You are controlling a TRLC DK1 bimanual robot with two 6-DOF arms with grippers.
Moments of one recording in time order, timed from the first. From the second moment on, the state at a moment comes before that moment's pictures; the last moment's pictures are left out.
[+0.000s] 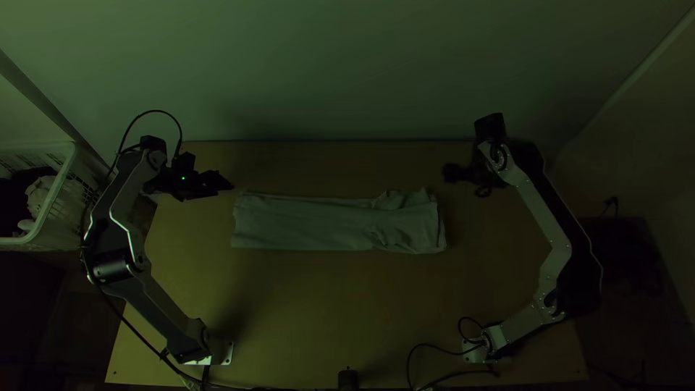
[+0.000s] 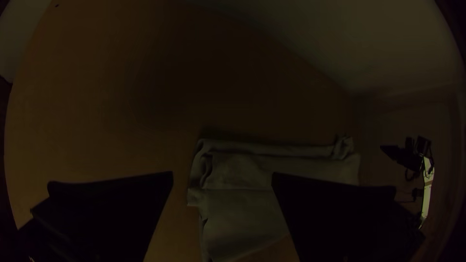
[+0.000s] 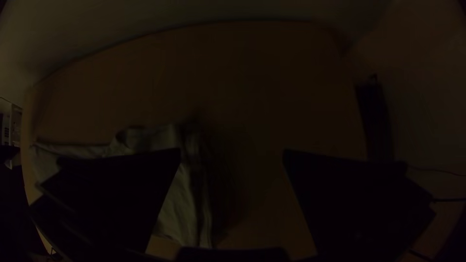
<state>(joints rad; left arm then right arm) 0.31 1.88 1.62 -1.00 0.60 0.21 0.18 1.69 1.63 -1.01 0.14 0.25</state>
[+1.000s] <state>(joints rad) 0.37 1.92 1.37 -0.87 0.75 0.31 0.13 1.39 1.57 -0.85 0.14 0.28</state>
